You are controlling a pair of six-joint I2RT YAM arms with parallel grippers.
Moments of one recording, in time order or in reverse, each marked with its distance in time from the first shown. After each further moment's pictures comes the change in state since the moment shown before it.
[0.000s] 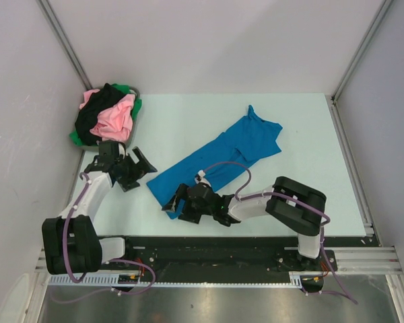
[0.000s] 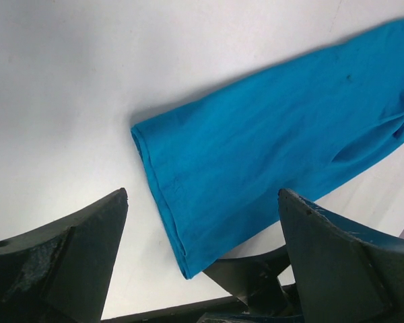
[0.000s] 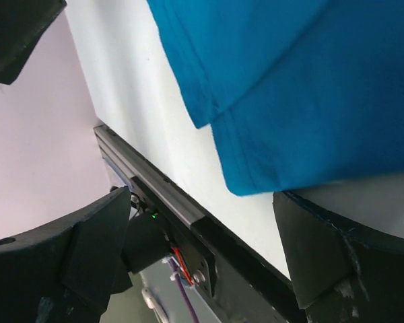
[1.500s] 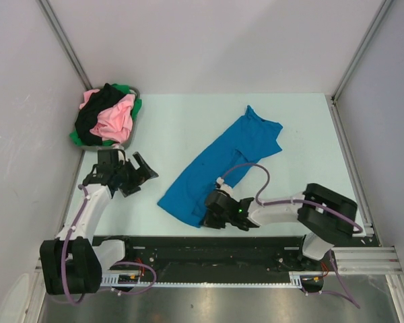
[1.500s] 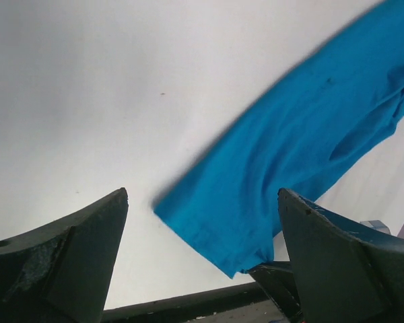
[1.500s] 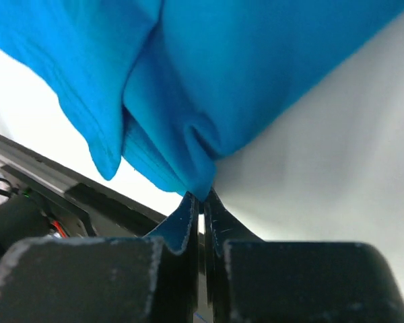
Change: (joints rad) left arm -0.006 -0.144 -0.084 -0.012 0.016 0.012; right arm -0.006 -0.185 -0.127 -0.329 0.064 -0.129
